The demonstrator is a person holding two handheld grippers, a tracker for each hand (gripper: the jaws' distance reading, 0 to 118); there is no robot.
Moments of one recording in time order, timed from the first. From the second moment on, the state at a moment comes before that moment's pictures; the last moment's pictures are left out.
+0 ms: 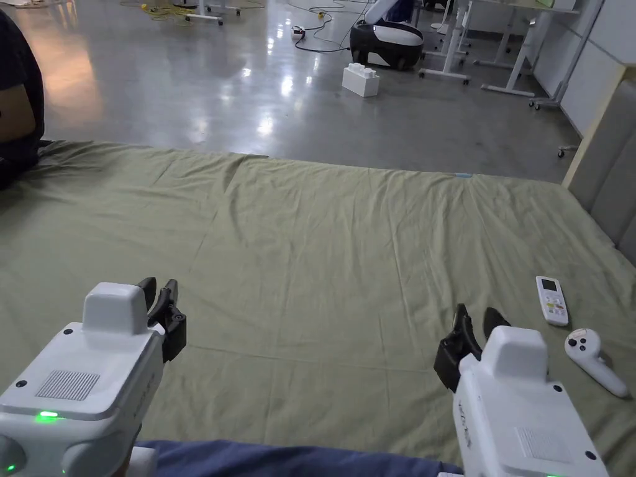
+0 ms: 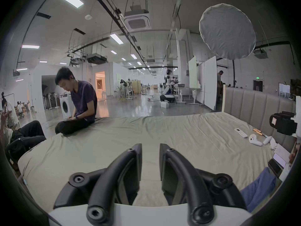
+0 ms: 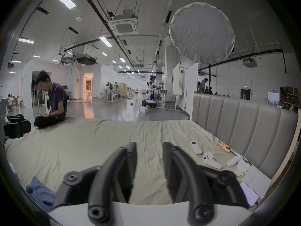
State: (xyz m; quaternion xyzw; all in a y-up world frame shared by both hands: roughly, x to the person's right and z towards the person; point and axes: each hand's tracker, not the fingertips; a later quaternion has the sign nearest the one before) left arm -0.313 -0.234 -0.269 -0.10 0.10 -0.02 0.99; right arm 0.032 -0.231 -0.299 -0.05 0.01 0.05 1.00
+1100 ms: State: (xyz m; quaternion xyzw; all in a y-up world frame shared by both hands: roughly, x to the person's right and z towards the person) left arm -0.533 -0.381 -0.205 -0.43 -0.03 0.37 0.82; right arm 0.011 -0.255 -0.318 -0.09 0.05 0.08 0.99
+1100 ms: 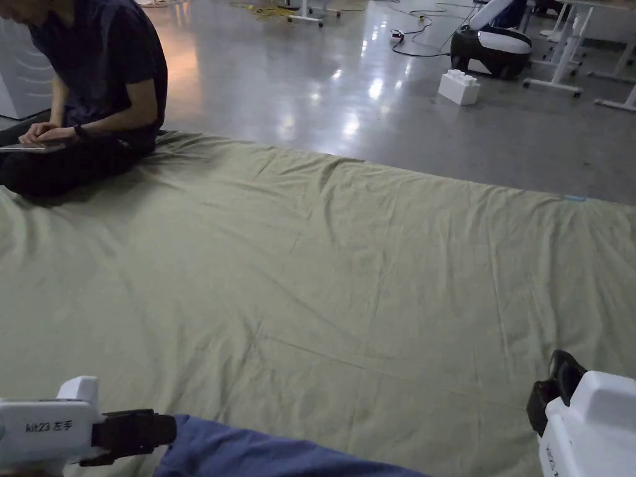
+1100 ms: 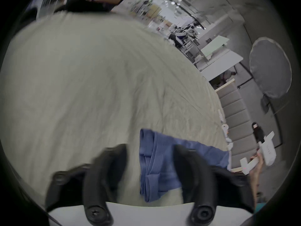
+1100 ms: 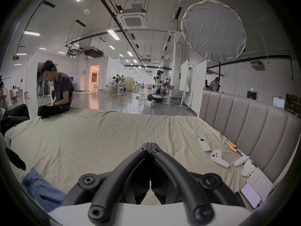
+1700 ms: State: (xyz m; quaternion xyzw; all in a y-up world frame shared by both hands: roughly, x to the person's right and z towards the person) left arm -0.509 -0.449 -0.237 -0.39 -0.16 0.49 0.76; right arm 0.008 -0.269 -0.318 -0.13 0.04 0.09 0.99
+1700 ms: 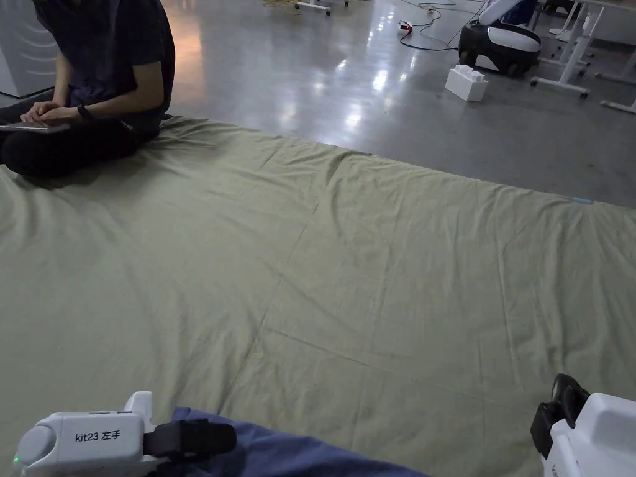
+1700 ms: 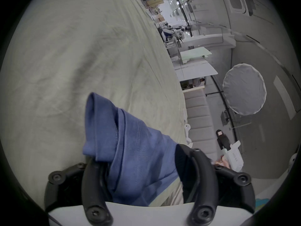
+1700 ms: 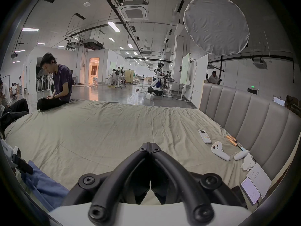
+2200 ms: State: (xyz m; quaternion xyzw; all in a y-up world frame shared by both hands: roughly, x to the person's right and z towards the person) left arm -0.483 -0.404 -0.239 -0.43 -0.13 0.41 0.79; right arm 0.015 -0.268 -0.320 -0.13 0.04 0.09 0.99
